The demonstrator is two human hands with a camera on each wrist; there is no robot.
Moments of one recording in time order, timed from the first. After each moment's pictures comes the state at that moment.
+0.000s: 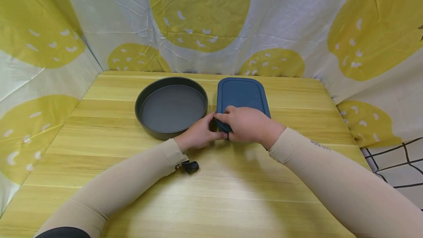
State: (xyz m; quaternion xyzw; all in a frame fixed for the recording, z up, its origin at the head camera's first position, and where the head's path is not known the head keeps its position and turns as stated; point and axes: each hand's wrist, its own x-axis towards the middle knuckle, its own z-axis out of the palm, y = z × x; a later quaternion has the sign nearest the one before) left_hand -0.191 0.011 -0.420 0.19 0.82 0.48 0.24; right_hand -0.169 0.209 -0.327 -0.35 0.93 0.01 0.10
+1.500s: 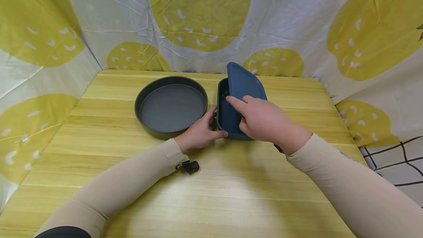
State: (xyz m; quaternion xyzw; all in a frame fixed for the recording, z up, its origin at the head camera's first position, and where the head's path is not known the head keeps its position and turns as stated) left_hand -0.189 0.012 -0.419 0.18 0.83 0.49 0.22; right_hand -0.148 0.231 -0.298 -0.28 0.96 -0.03 0.01
